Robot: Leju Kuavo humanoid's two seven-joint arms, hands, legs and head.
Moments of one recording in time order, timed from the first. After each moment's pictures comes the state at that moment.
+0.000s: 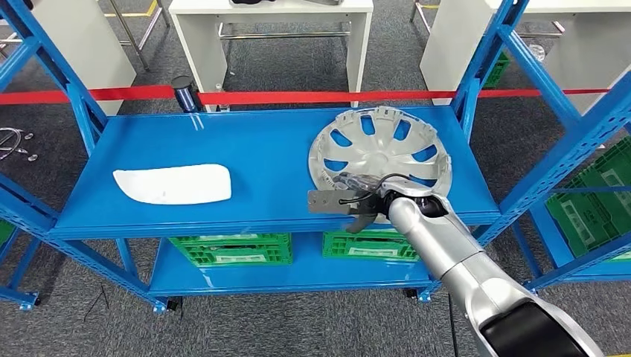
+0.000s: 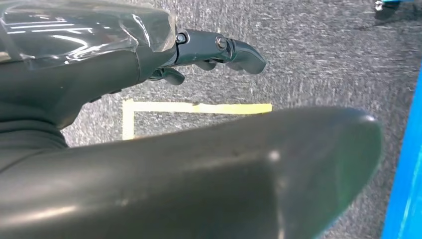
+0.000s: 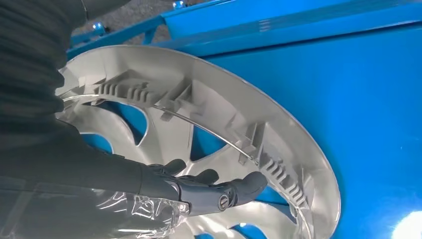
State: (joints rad) left arm -0.03 -0.20 1.36 -0.70 -1.07 -0.53 -0.38; right arm -0.74 -0.05 0.67 -0.93 0.79 0.45 0.21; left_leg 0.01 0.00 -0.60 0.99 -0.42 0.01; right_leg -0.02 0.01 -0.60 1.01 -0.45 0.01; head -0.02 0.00
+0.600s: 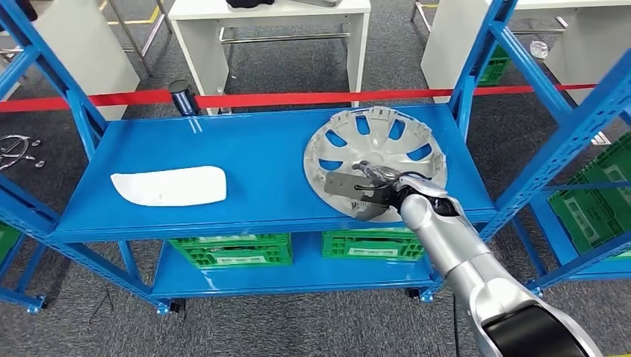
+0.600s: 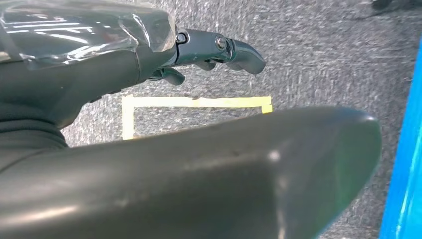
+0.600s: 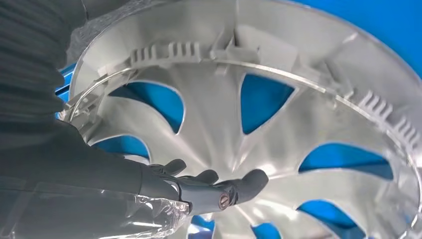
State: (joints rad) left arm -0.03 -0.19 1.34 -0.65 -1.06 -0.52 -0.37; right arm -0.72 -0.04 0.53 -0.89 0.82 0.34 0.24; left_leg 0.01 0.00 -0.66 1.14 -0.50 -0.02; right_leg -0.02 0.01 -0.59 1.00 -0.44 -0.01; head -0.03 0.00
